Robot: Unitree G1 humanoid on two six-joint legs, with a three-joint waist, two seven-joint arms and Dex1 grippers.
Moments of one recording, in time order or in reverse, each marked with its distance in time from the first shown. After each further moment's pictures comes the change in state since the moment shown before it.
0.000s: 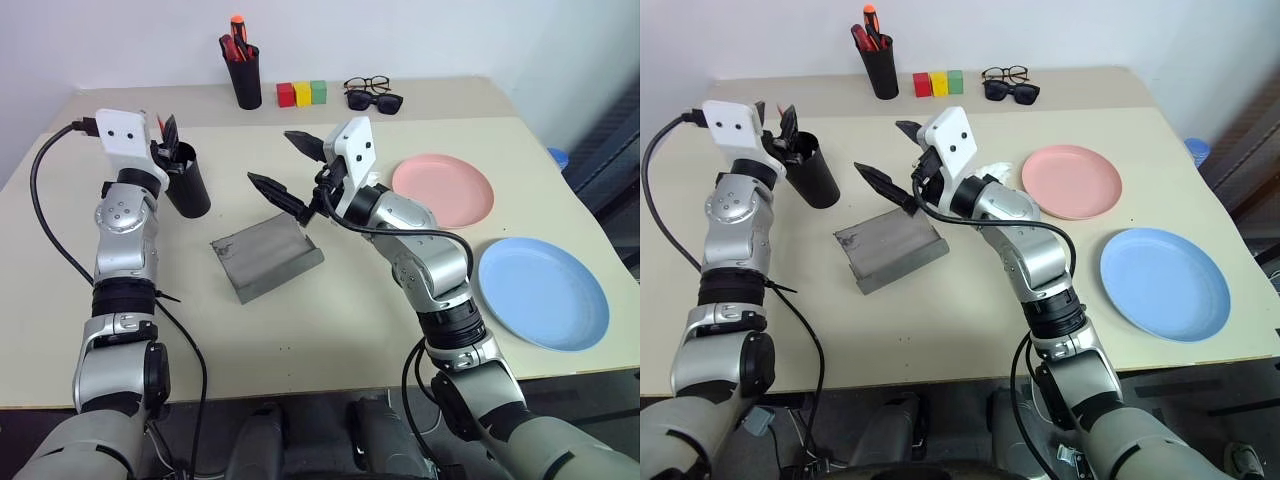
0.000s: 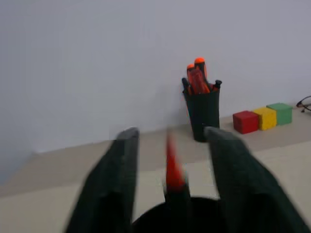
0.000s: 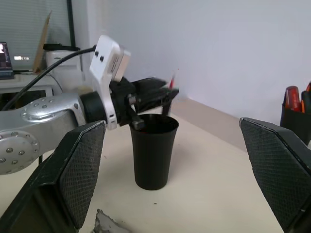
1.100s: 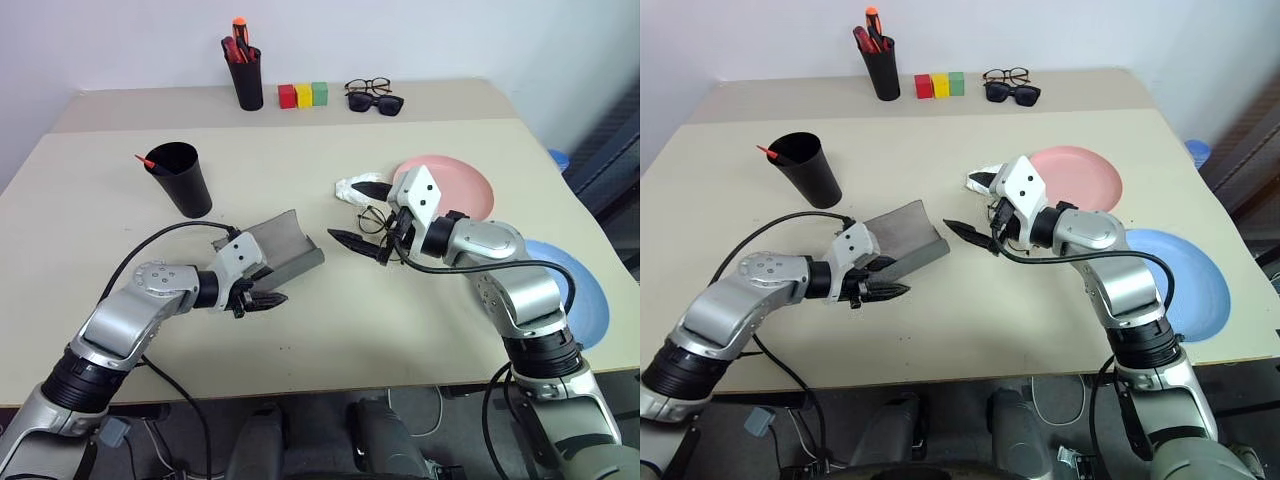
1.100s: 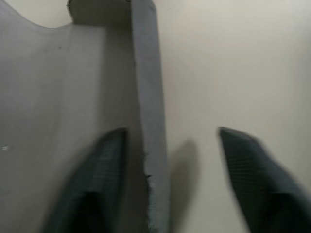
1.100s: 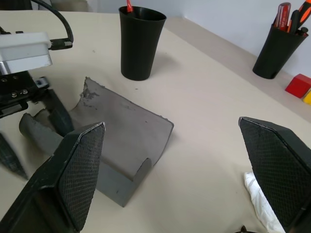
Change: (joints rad) left arm 0.407 0.316 -0.478 -0.856 -0.245 0.857 -0.660; right arm 0.216 -0.411 -0.049 -0.202 0.010 0.106 0.192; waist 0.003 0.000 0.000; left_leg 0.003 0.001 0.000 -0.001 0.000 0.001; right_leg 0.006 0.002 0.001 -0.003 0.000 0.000
